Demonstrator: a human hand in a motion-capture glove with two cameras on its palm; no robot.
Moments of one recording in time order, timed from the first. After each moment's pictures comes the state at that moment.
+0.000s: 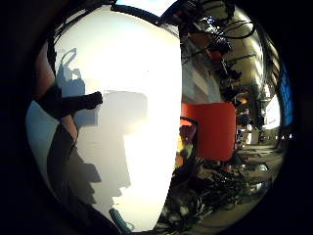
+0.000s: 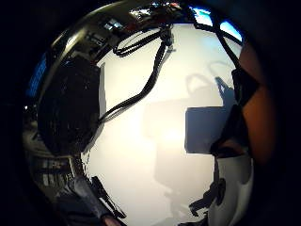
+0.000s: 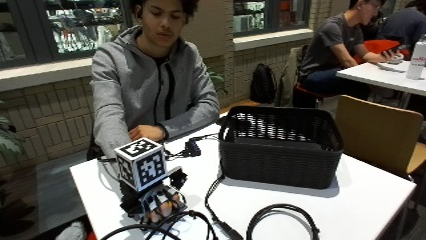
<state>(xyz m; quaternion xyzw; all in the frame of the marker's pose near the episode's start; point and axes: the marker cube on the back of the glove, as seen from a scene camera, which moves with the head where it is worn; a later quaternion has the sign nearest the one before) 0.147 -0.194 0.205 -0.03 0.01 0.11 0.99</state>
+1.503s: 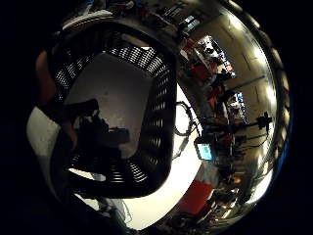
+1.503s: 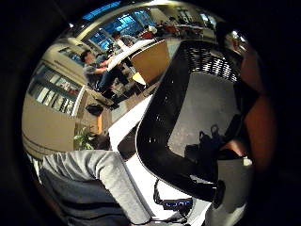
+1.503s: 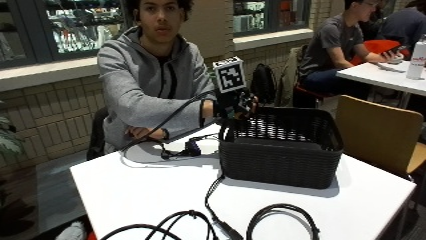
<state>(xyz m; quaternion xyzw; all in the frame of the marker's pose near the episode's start) -0.196 -0.293 0.071 0.05 -0.02 -0.30 0.95</state>
